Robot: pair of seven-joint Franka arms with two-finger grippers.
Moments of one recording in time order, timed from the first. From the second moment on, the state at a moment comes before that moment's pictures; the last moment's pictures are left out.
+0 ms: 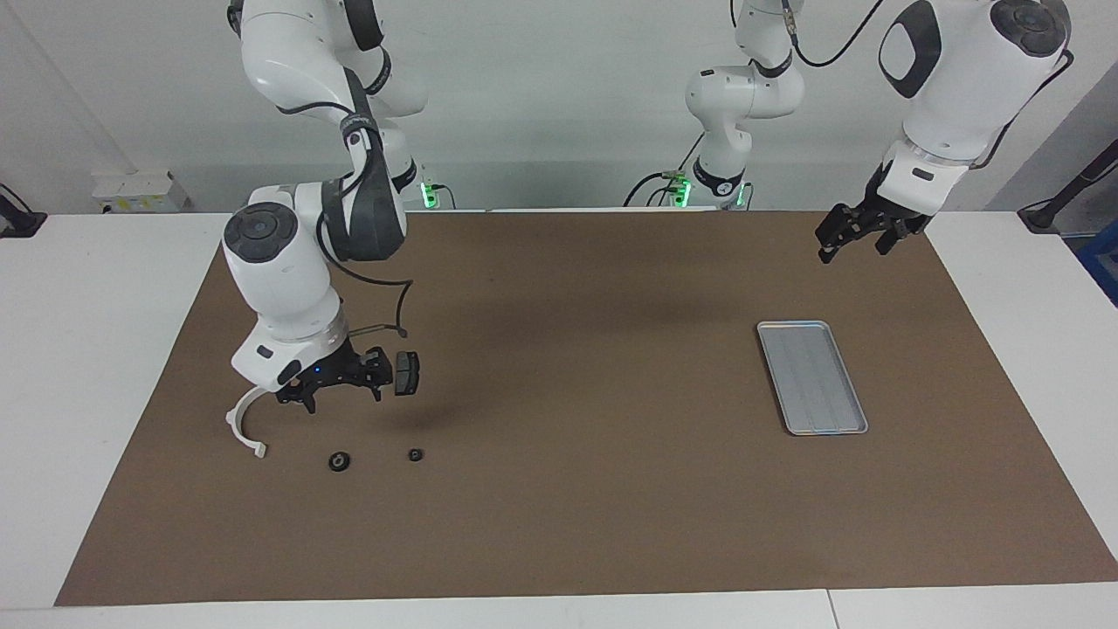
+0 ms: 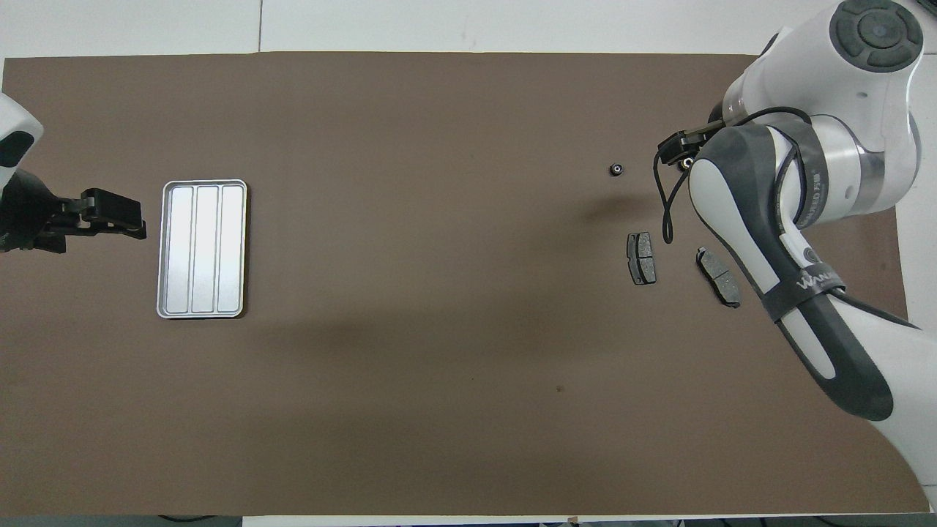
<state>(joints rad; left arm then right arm) -0.04 -0.02 -0.03 -1.67 -0.01 1.63 -0.16 0.05 0.40 0.07 -1.51 -0.09 1.97 -0.06</state>
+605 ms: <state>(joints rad) -0.04 -0.02 -0.03 -1.67 -0.01 1.63 -0.16 0.00 0.01 0.07 -1.60 -0.06 1.68 -0.06</state>
